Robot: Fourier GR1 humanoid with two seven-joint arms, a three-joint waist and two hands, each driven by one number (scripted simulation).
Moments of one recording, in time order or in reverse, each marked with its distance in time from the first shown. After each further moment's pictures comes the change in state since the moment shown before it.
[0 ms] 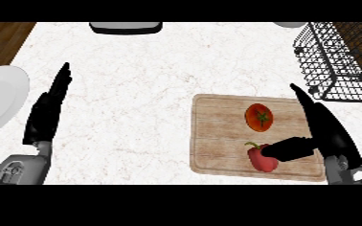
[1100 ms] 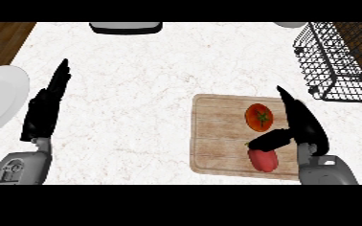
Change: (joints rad) left arm -0.020 -0.076 0.102 -0.020 -0.087 -0.093 0.029; right arm -0.024 0.222 -0.083 0.177 0.187 0.100 -0.053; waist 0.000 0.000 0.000
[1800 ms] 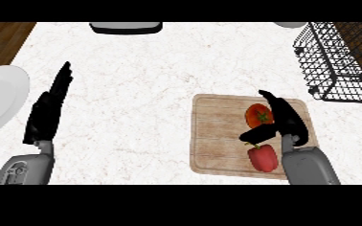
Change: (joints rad) left arm 0.016 -0.046 0.034 -0.007 -0.048 -0.031 -0.017; right arm -0.048 0.103 -0.057 0.185 0.034 0.041 -0.123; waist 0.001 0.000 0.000
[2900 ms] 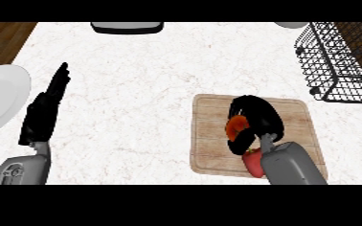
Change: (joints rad) left arm 0.007 -0.004 0.029 -0.010 -0.010 -0.036 -0.001; right arm -0.066 -0.002 0.173 0.037 0.155 0.101 -0.223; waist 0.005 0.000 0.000
